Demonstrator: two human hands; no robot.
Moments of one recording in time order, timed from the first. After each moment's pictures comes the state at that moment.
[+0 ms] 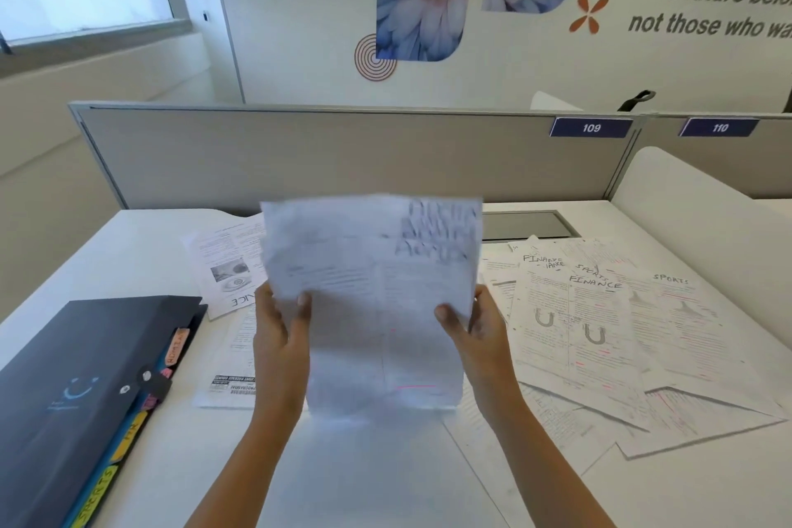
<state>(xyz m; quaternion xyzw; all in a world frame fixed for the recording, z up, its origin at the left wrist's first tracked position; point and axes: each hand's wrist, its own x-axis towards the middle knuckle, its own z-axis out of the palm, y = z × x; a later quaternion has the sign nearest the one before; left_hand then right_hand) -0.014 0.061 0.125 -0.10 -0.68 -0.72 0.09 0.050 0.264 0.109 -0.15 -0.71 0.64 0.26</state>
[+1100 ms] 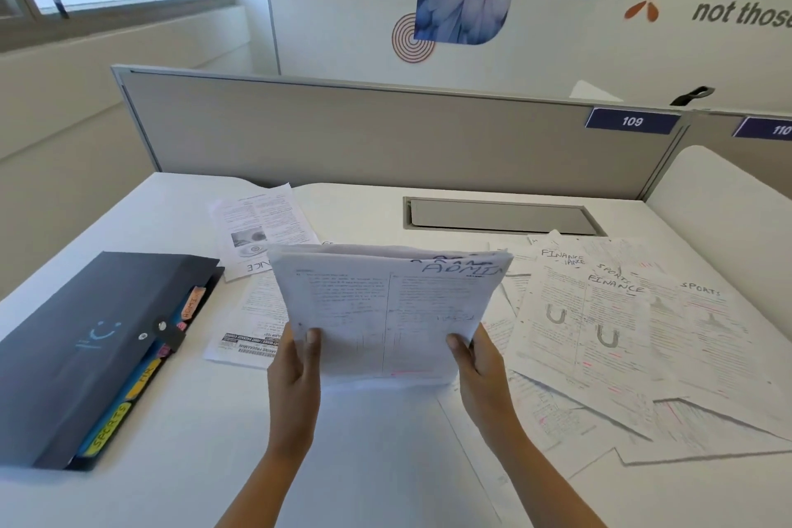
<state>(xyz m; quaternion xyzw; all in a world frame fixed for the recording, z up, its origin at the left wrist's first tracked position) 0.032 0.066 0.069 -0.04 -0.71 -0.69 0.09 0.077 0.271 0.061 -0.12 -0.78 0.58 0.19</state>
